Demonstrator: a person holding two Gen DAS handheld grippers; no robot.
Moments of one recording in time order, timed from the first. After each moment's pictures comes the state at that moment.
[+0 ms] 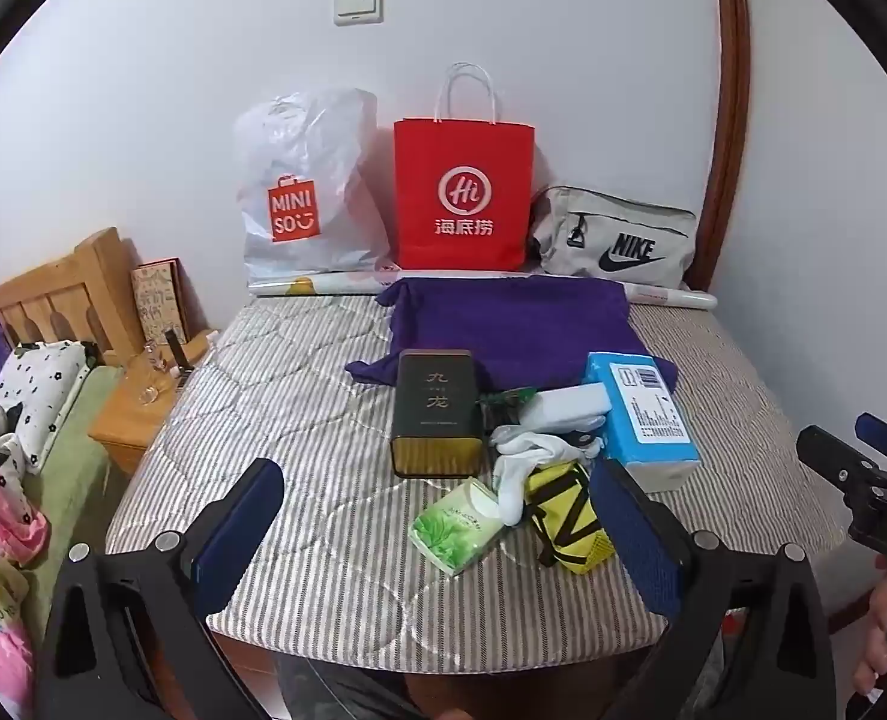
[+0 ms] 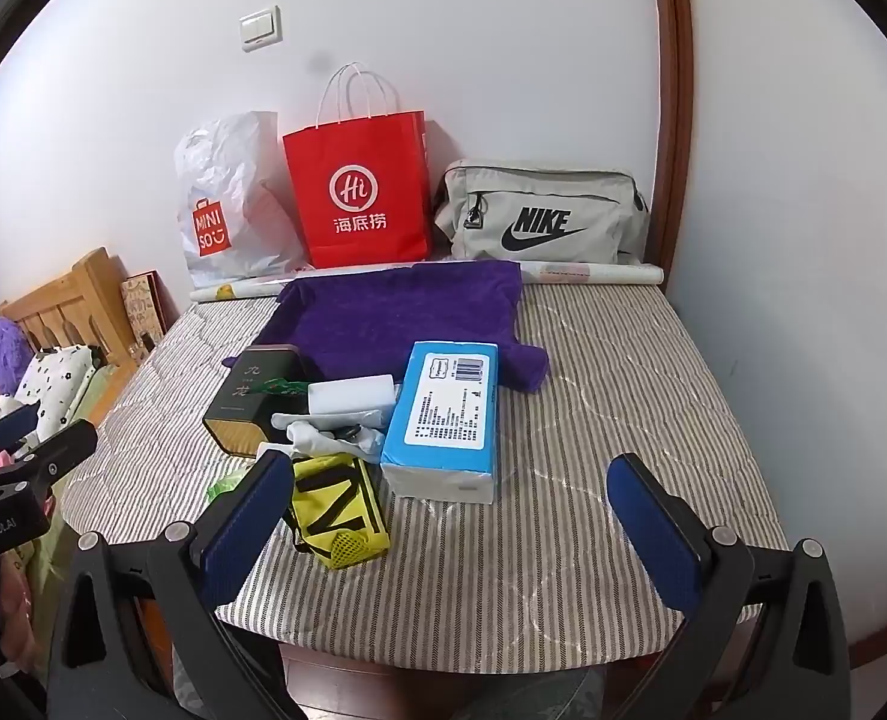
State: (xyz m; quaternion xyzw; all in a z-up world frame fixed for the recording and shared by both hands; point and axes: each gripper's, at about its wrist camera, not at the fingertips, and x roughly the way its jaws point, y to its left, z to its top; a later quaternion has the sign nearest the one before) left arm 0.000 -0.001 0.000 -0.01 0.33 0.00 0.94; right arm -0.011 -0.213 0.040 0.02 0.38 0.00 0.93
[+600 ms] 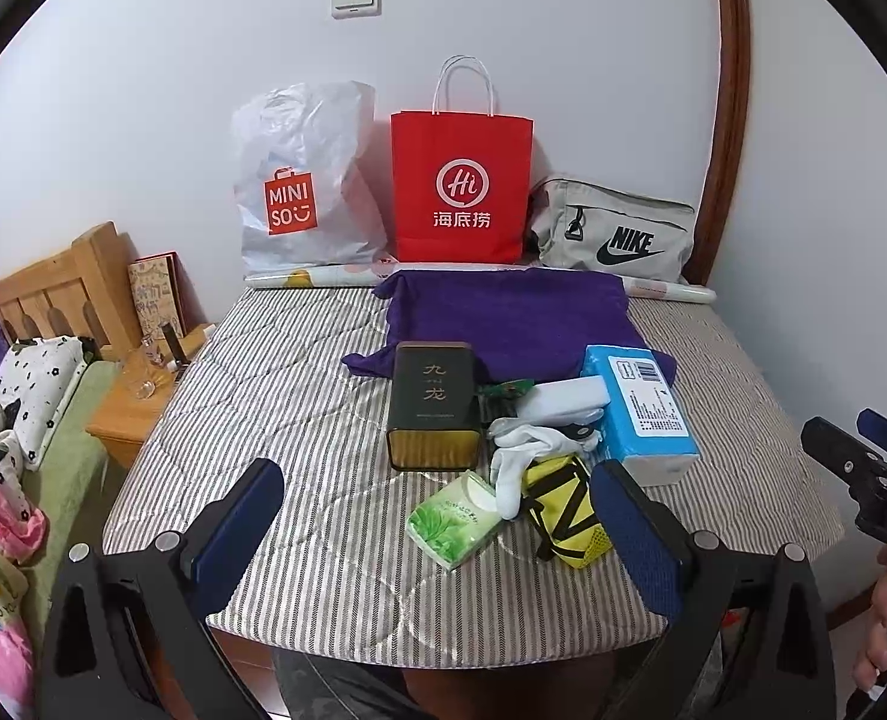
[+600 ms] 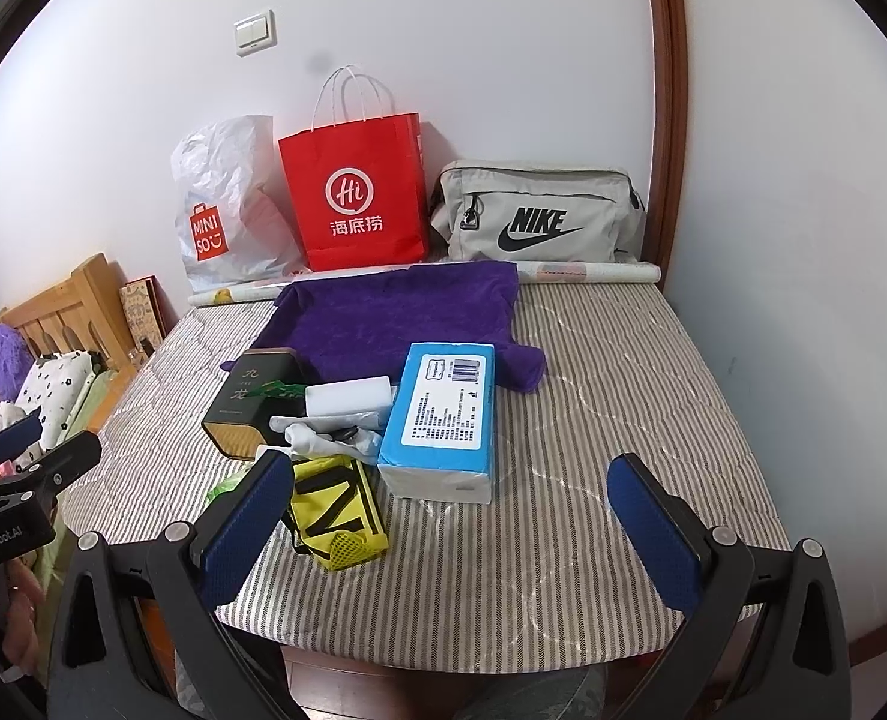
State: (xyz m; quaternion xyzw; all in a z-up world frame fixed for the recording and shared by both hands) left arm 0.000 0.001 0.000 0.00 0.33 0.00 0.94; right arm -0.012 -0.217 0.037 0.03 0.38 -0.01 0.93
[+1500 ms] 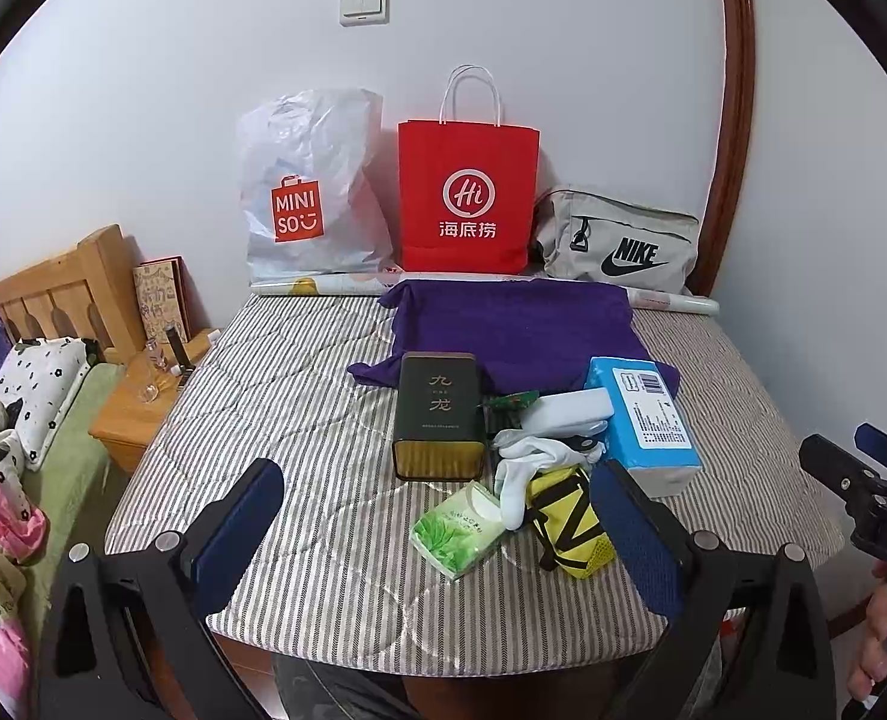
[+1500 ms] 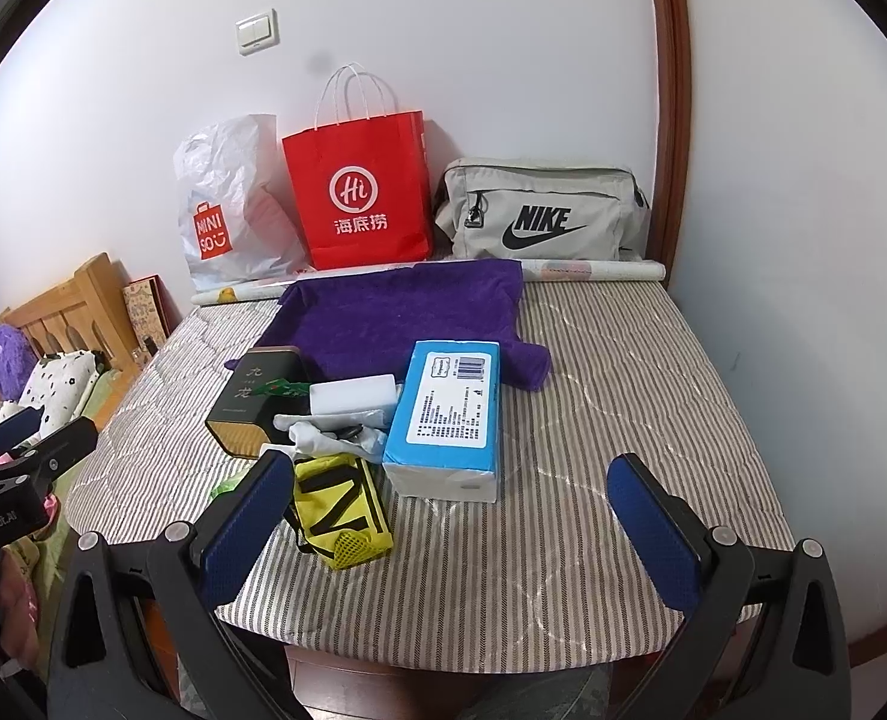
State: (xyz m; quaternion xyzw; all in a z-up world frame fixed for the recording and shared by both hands) left arm -0.001 0.004 0.002 -0.04 0.30 -0.01 0.95; right arm -0.014 -0.215 0.035 0.03 0.38 0.00 0.93
